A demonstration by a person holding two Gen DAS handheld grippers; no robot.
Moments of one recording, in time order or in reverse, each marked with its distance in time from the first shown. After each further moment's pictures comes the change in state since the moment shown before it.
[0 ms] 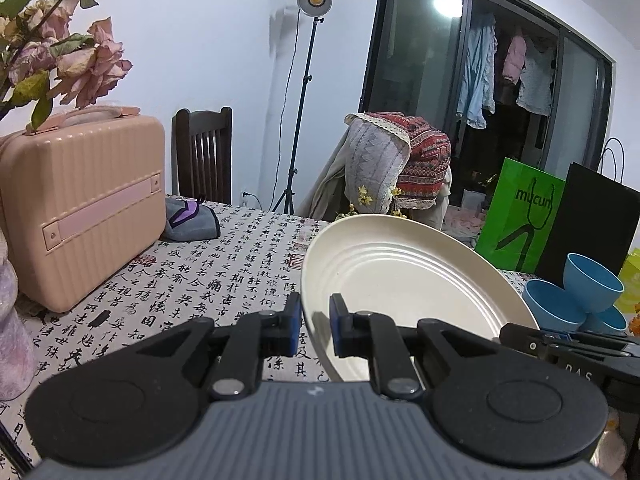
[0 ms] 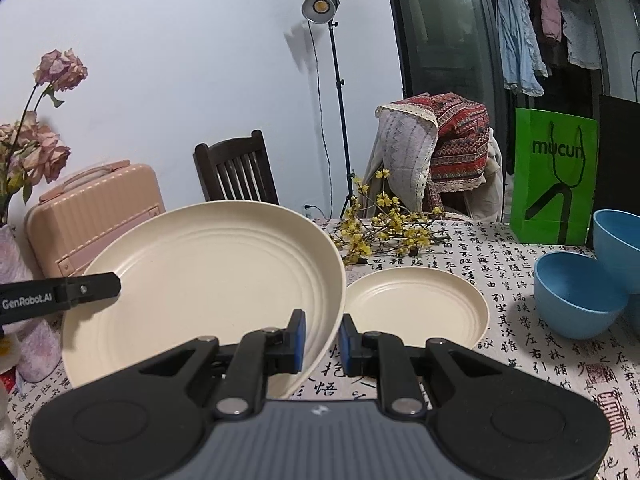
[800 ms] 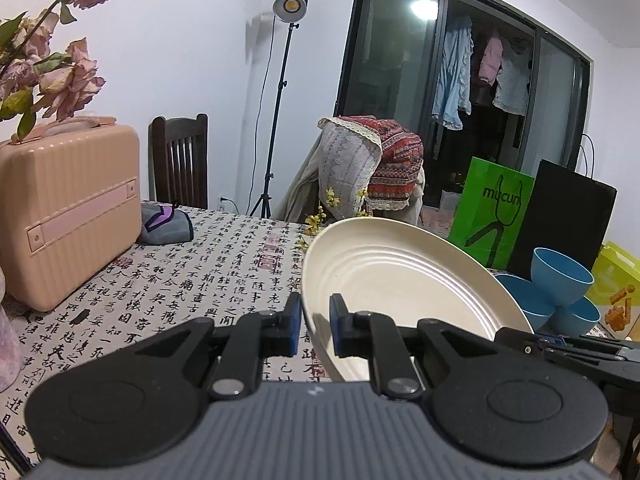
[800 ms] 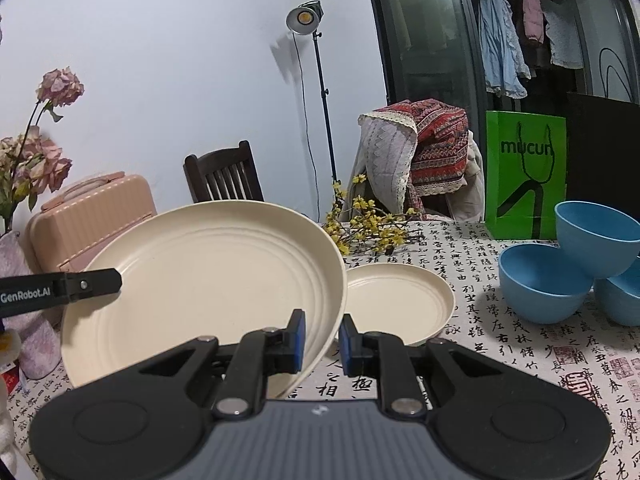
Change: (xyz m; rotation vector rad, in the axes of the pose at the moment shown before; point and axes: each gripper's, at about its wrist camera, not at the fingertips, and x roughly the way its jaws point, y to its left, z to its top) left arm -0.023 -0.026 -0.007 0.020 -0.016 -0.065; right arm -0.037 -0.023 -0.014 0.025 -0.028 -0.026
